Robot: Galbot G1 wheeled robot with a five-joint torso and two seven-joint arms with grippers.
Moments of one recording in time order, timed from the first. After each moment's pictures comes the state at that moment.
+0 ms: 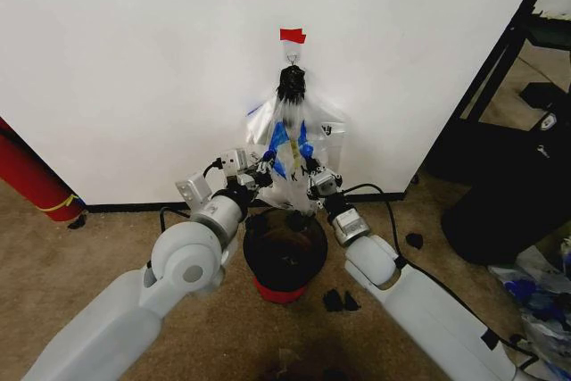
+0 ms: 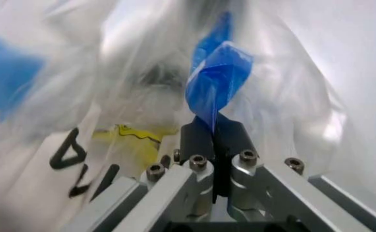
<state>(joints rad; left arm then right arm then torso) 0.80 -0.90 0.02 -2.22 -1.24 0.20 -0.60 -0.82 1.08 -0.14 1.80 0.27 0.01 0.34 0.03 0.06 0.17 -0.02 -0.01</state>
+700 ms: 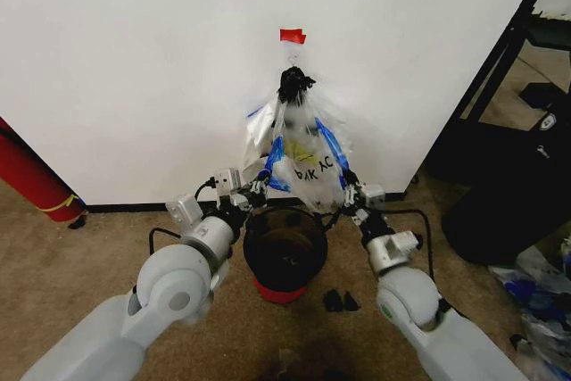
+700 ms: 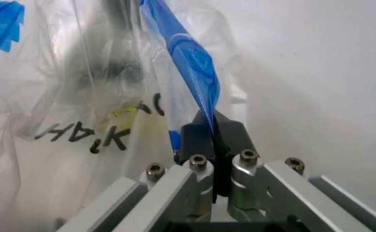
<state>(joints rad) 0.93 -0.87 -0.01 -2.28 -1.23 0.20 -0.59 -1.18 1.07 0.15 1.99 0.33 0.09 0.26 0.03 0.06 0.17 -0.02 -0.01</state>
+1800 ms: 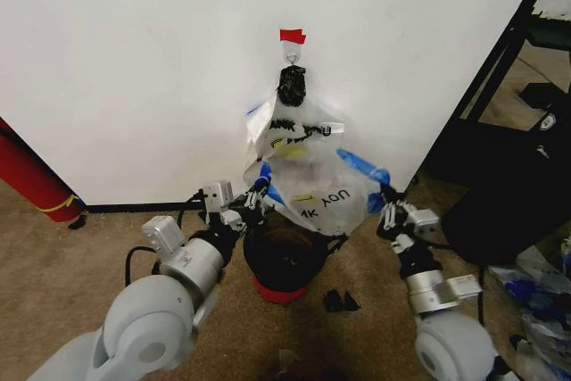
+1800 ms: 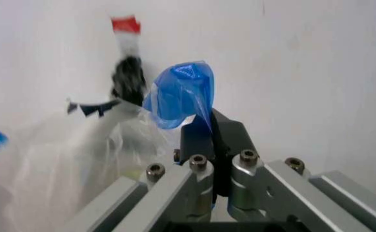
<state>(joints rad) 1.06 -0.80 -0.11 -2.50 -1.19 0.19 -0.58 -1.45 1.06 0.37 2.30 0.39 0.12 0.24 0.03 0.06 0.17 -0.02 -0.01</state>
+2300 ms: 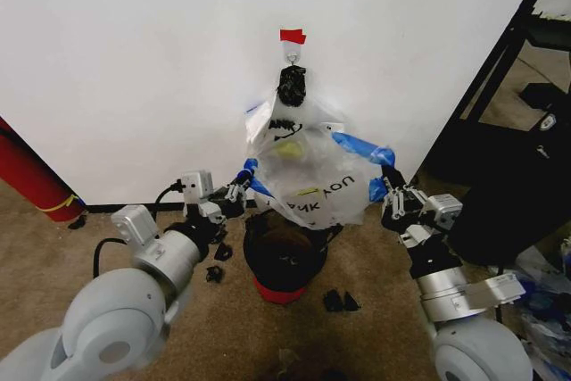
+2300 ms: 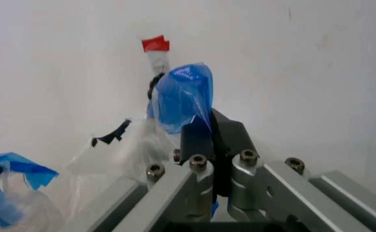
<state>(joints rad) 1.08 -0.68 -0.26 -2.50 -1.33 0.23 -0.63 -1.47 1.05 0.35 2.43 0.48 0.04 0.25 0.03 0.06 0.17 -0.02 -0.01</state>
